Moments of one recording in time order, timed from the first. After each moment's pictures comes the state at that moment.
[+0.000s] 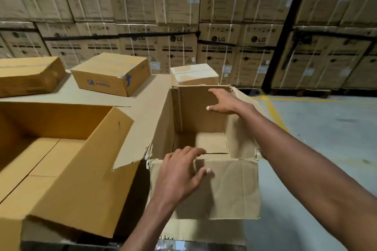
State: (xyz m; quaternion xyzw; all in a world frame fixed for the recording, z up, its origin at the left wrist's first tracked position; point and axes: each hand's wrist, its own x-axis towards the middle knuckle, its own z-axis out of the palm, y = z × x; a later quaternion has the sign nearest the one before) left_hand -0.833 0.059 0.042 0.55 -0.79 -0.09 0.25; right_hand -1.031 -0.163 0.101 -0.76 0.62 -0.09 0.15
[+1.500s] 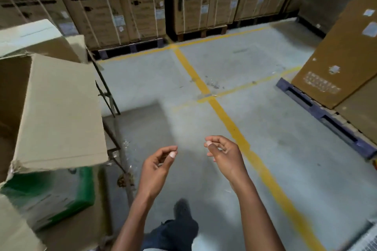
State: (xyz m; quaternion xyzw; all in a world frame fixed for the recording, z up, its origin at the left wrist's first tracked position) left_hand -1.233 0.071 -0.101 0.45 -0.57 -0.60 0.33; right_hand -1.423 0.145 -0.067 -0.28 0.73 -0.51 0.35
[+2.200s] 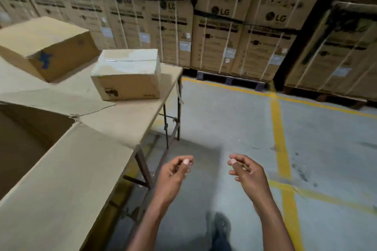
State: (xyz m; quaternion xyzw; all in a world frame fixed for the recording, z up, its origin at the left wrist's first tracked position) left_hand -1.310 -0.295 -0.094 0.59 -0.40 -0.49 0.50; right_hand -1.533 -0.334 -0.077 -0.49 0.62 -0.38 0.48
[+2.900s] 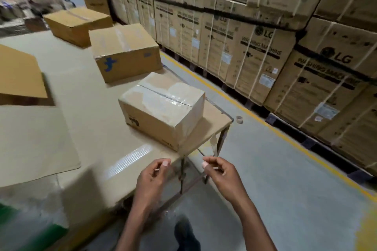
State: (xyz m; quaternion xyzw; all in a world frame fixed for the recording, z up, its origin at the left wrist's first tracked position) left_hand -1.262 -0.578 -0.079 0.77 -0.18 -0.22 0.57; right_hand -1.403 -0.745 -0.074 -0.70 0.36 -0.18 0.59
